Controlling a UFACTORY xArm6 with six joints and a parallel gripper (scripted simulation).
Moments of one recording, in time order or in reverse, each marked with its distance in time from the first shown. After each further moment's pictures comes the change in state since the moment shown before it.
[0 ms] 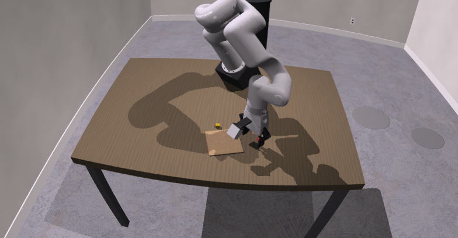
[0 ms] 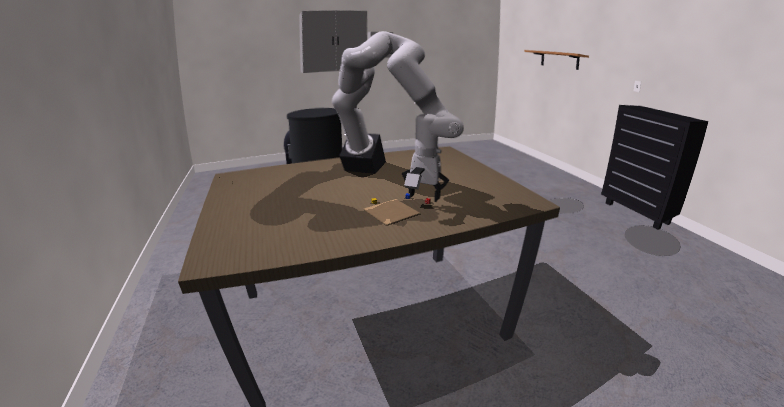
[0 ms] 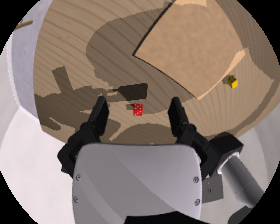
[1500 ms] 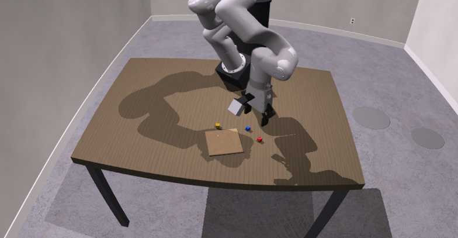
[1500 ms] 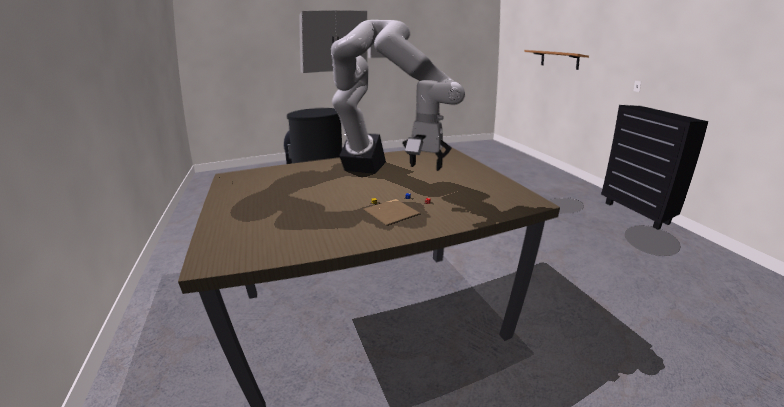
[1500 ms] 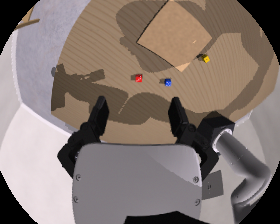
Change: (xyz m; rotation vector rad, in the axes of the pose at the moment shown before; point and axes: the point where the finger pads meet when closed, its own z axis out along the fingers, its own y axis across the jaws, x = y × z) arm -0.002 0.000 -0.113 0.000 0.000 0.001
